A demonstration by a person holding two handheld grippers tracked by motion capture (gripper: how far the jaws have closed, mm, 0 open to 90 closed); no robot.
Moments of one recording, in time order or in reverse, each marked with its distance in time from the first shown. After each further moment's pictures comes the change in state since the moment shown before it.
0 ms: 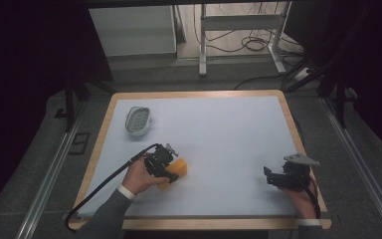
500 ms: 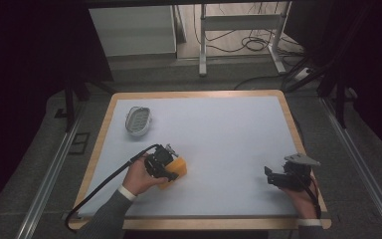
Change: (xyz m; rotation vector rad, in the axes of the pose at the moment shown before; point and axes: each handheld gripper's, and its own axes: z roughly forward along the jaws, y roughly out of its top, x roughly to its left) left arm -0.002 -0.001 -0.003 -0.013 -0.016 0.007; right arm -0.001 0.000 -0.001 -0.004 -0.013 -0.003
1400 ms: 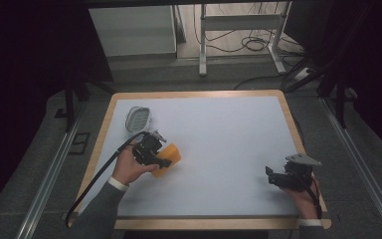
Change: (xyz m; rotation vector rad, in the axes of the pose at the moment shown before) left arm 0.031 0.001 -0.037 -0.111 -0.022 -0.066; right arm -0.002 0.000 -0.001 0.002 -0.005 0.007
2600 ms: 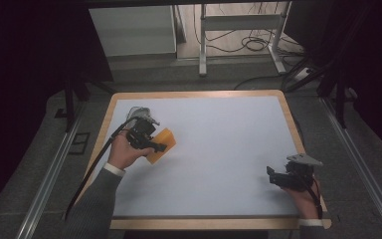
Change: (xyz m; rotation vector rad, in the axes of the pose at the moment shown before) left arm 0.031 0.021 -0.024 -0.039 0.040 -0.046; right arm -0.003 -0.001 0.001 0.006 -0.011 0.012
